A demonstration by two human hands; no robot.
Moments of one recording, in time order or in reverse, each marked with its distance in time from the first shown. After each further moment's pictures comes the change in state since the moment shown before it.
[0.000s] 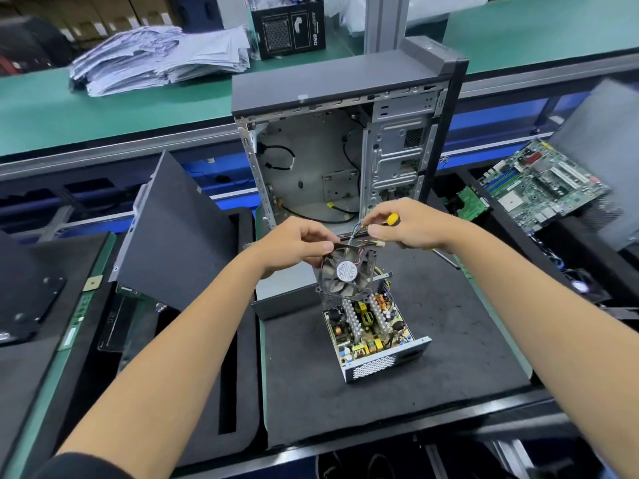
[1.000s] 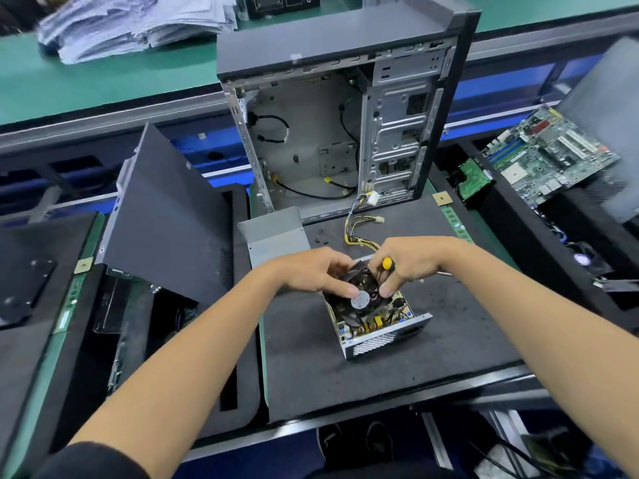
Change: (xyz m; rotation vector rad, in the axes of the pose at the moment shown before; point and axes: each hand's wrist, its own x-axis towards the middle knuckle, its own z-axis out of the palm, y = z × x) left_hand -0.006 -0.026 0.050 0.217 -0.451 -0.089; right_hand -0.012 0.031 0.048 -0.184 -0.565 0.078
